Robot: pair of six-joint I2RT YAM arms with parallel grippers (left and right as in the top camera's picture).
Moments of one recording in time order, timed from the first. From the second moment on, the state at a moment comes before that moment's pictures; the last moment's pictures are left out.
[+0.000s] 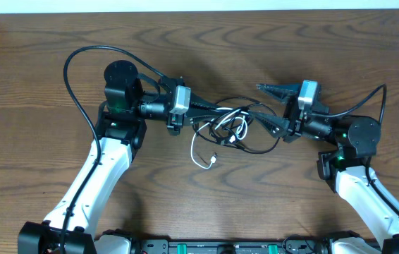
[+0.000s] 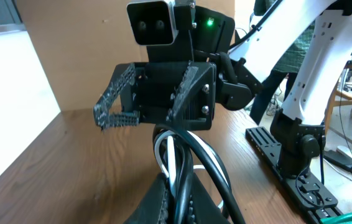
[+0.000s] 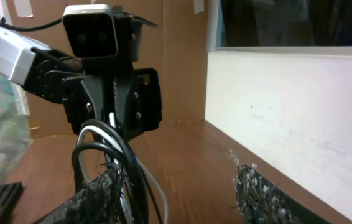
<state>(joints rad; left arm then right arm) -0.21 1.40 0.90 0.38 1.49 0.22 0.16 1.31 0.54 1.15 -1.06 0.33</state>
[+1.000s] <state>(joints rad) -0.26 1.40 0.90 0.39 1.49 0.22 0.24 1.31 0.54 1.04 -1.09 0.32</state>
